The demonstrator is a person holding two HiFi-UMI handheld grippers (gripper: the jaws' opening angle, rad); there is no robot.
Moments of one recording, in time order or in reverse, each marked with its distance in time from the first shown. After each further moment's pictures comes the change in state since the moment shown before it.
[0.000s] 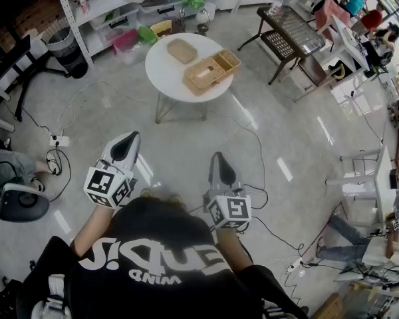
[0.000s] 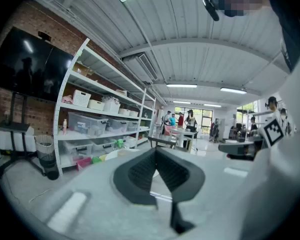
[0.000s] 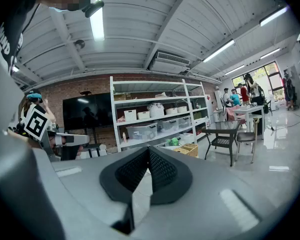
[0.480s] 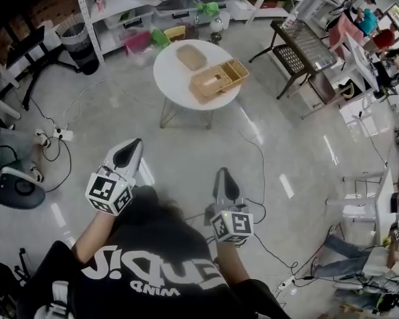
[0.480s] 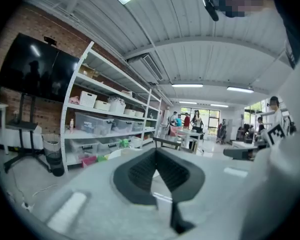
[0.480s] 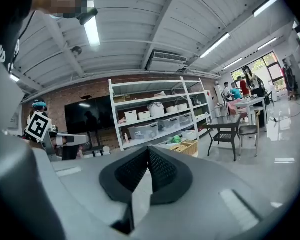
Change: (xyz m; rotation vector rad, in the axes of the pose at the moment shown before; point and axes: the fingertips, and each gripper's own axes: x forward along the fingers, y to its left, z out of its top) left arm 0.008 -0.023 -0.008 -0.012 -0.013 0.069; right arm -0.019 -0.039 -0.013 0.064 -0.011 0.029
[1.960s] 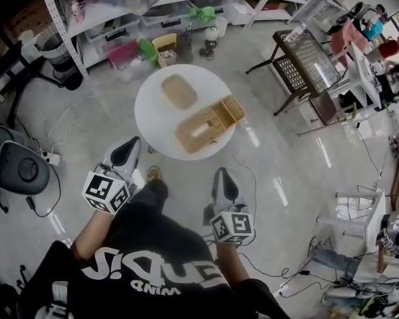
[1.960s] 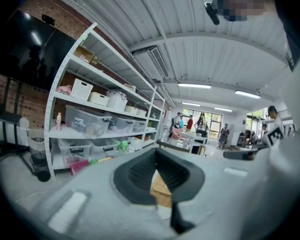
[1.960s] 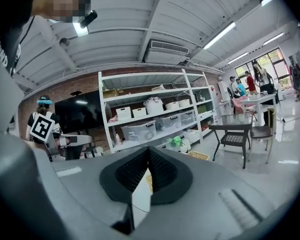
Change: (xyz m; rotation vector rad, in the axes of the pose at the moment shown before) left arm 0.277 0.143 0.044 -0.063 -0.012 -0.012; right arm 0.285 -0.112 0.057 -0.003 0.038 0.021
